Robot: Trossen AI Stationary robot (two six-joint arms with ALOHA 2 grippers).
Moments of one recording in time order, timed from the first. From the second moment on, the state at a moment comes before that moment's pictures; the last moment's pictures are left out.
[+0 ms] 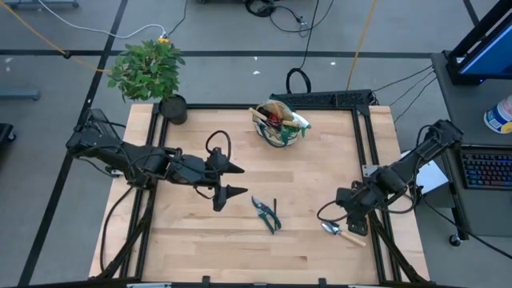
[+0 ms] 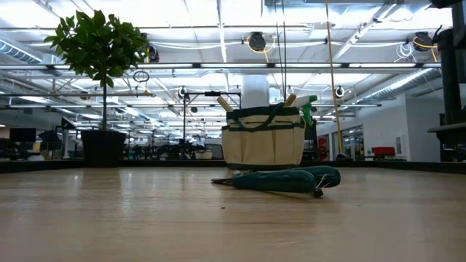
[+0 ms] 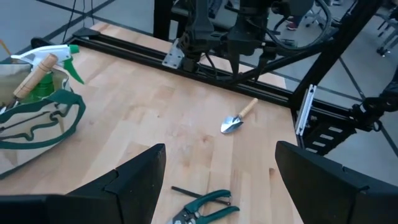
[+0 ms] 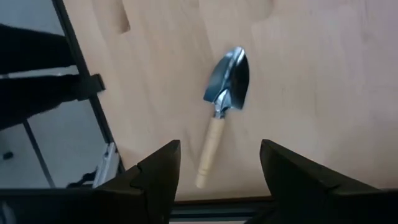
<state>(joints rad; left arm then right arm) -0.30 1.30 1.24 -0.36 -0.30 -0.42 0.64 1.07 0.93 -1.08 -0.16 0.99</state>
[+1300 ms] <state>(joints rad) -0.28 1.30 1.24 -0.37 -0.33 -0.39 0.90 1.23 0.56 -0.54 -0.29 1.42</state>
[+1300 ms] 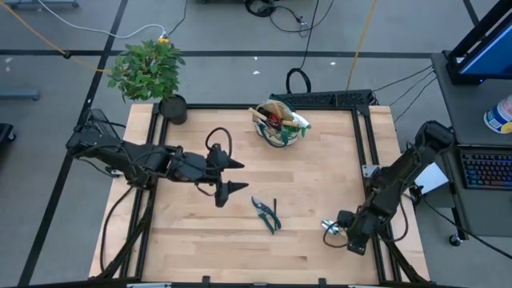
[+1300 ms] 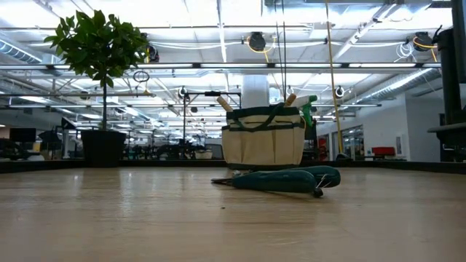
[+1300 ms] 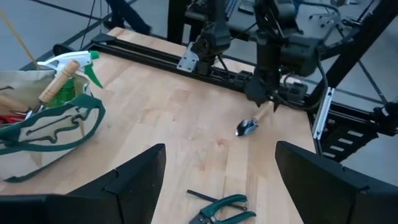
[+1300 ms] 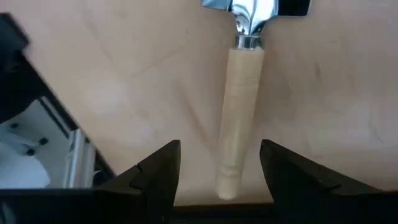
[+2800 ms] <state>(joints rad) -0.27 1.30 1.24 -0.25 -0.26 -0.61 0.66 1.42 0.98 -0.98 0.23 0.76</state>
